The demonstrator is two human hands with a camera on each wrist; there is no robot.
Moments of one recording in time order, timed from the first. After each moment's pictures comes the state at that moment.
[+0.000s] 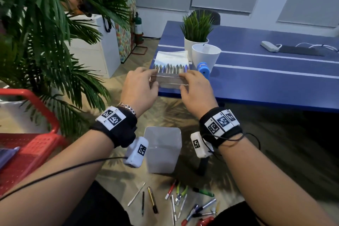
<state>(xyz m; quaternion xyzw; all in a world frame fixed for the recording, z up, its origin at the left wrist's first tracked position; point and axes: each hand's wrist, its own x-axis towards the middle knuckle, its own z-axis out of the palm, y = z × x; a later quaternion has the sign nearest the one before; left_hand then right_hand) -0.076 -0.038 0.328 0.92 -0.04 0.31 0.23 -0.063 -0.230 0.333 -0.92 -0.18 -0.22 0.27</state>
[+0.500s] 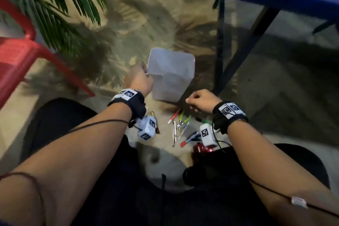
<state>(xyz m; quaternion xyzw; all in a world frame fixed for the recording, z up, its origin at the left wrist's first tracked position) -0.099 -0.033 0.050 0.89 0.26 0.01 0.38 -0.080 -0.277 0.028 -0.89 -0.01 0.33 0.32</state>
